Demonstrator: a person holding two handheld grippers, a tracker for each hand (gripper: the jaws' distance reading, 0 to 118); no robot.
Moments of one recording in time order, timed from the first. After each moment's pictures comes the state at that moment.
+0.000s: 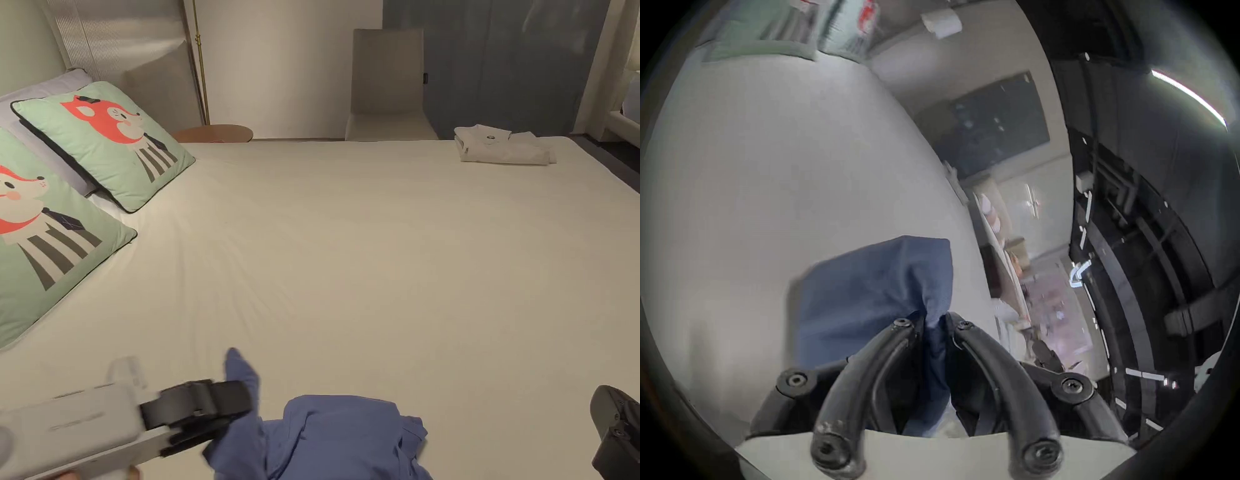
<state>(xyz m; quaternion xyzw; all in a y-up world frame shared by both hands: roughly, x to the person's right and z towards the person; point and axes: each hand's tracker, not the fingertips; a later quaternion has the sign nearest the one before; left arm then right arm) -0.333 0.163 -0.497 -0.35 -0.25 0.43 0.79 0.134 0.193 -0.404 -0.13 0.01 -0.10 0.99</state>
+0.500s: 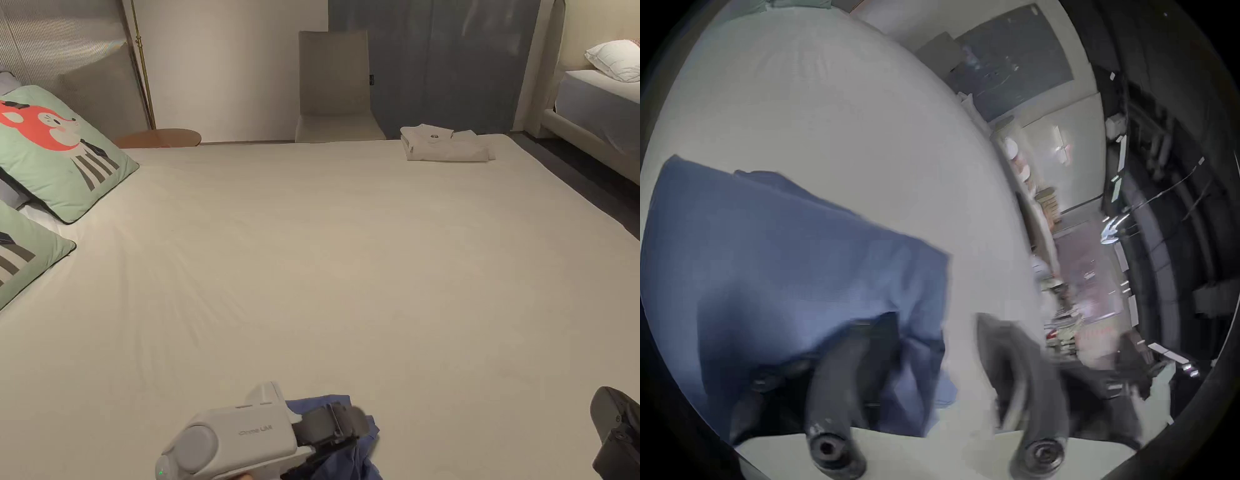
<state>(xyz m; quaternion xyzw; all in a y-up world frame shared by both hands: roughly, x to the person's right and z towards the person) -0.192 0.085 -0.549 -0.43 -0.24 0.41 0.77 0.169 0.194 -0.380 -0.12 -0.04 -0.11 0.99</state>
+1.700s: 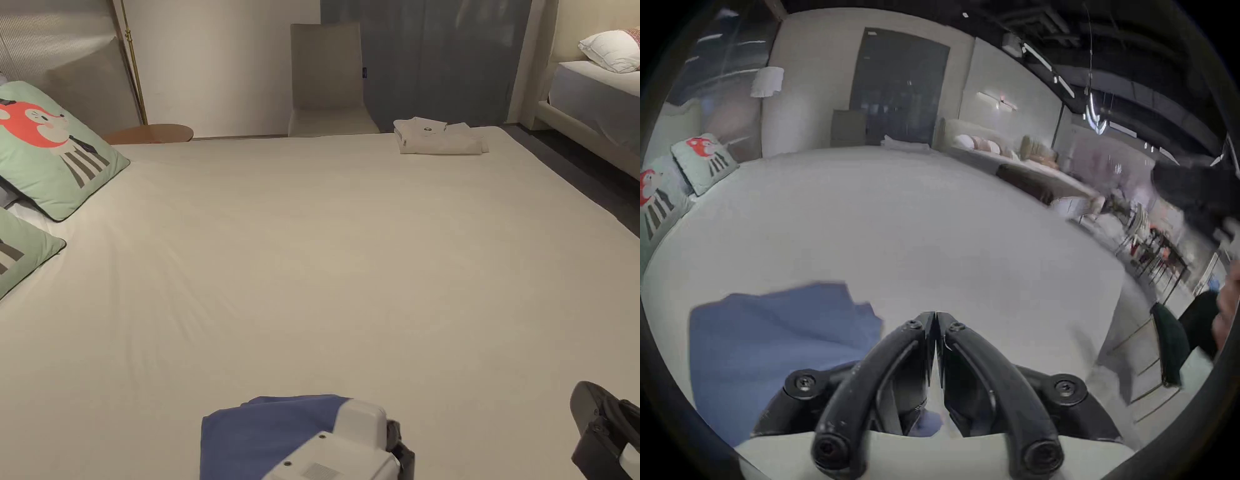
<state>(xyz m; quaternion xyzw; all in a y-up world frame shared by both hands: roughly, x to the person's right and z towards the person) -0.084 0.109 -0.487 -0.28 -0.24 0.05 0.93 0.165 0.190 -0.391 -0.13 -0.04 -0.12 0.98</state>
